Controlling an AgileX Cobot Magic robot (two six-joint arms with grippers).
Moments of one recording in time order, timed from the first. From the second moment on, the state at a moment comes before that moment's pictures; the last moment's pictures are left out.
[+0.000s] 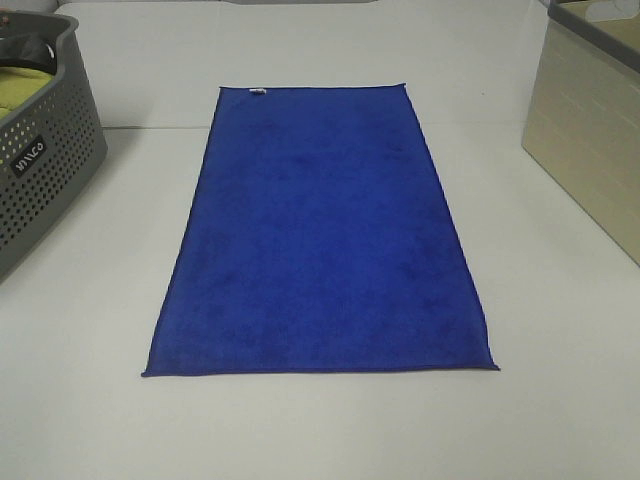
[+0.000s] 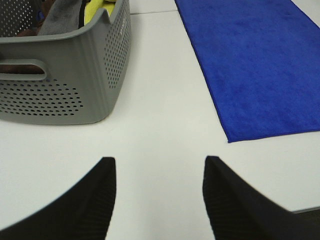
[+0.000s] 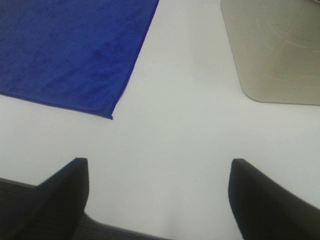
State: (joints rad) left arm -0.06 -0.01 -0.52 -0.06 1.08 0.06; right arm -0.06 0.00 -0.46 0.17 1.11 -0.23
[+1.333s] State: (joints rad) left arm -0.06 0.82 -0.47 -0.51 0.49 0.08; right arm -0.06 0.67 -0.50 0.16 0.72 -0.04
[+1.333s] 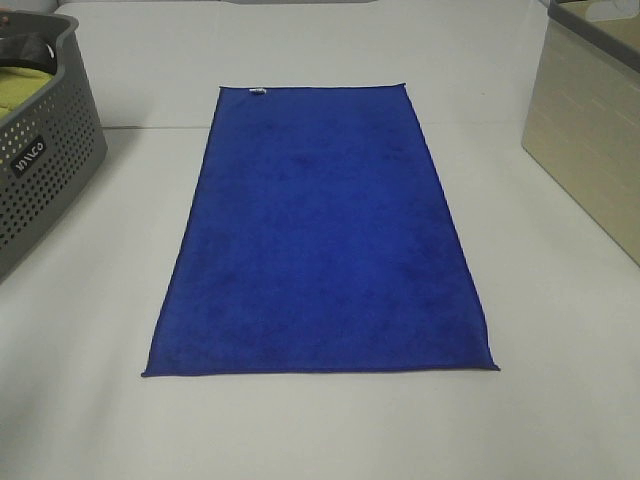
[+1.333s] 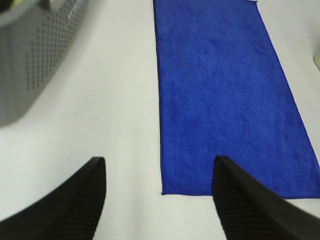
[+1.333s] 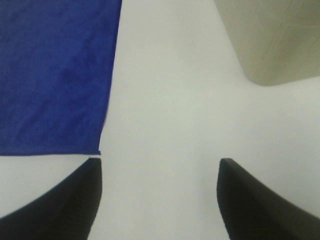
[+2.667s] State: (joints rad) left arm -0.06 1.93 -0.82 -1.12 0.69 0.78; right arm -0.19 1.88 -0.81 0.86 0.88 -0.70
